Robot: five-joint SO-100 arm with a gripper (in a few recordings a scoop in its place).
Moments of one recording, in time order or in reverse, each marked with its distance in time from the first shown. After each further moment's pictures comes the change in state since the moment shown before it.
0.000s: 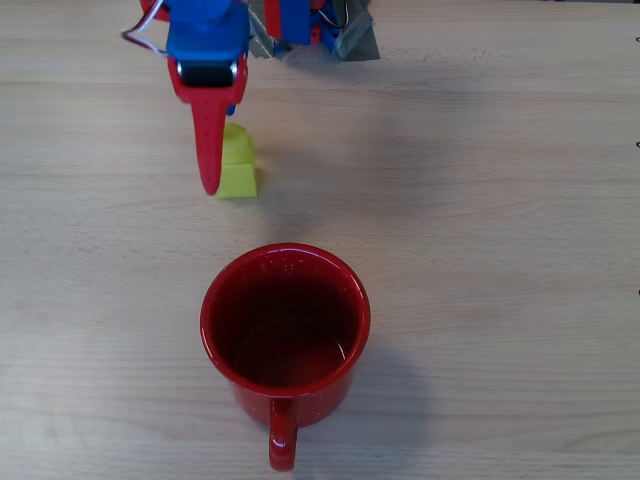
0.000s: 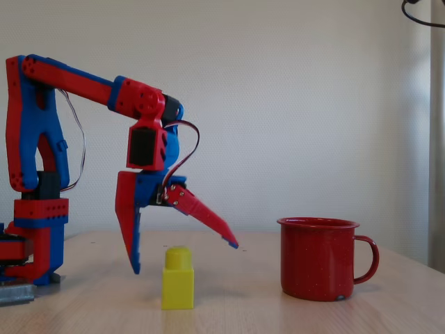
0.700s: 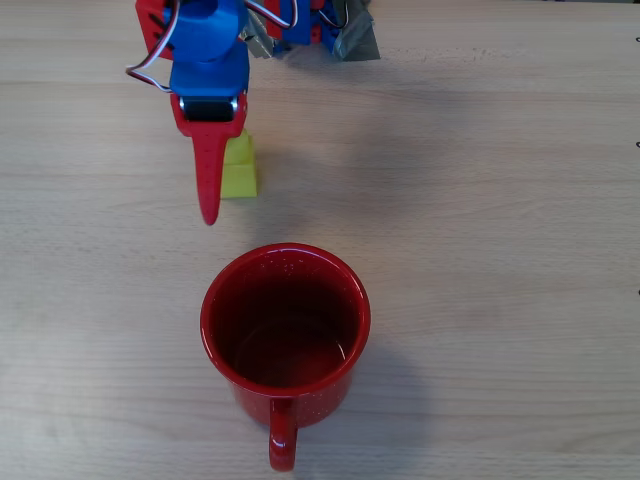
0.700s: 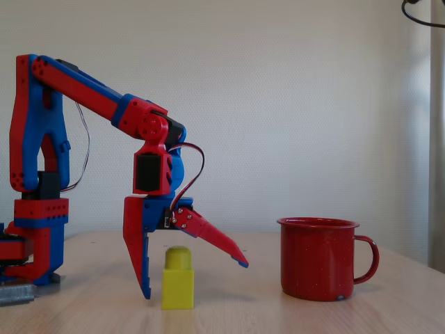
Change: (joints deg) arm -0.4 -5.3 3.8 -12.0 0.1
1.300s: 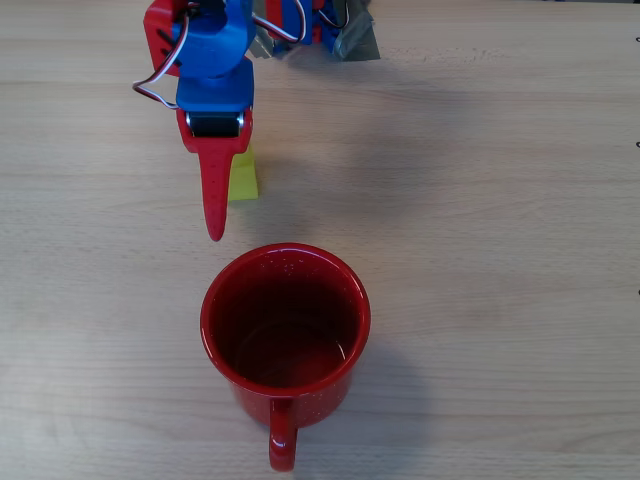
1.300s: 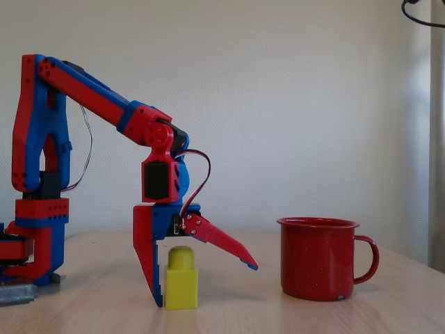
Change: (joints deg) arm -2.0 -2.8 0.2 -5.5 0.8
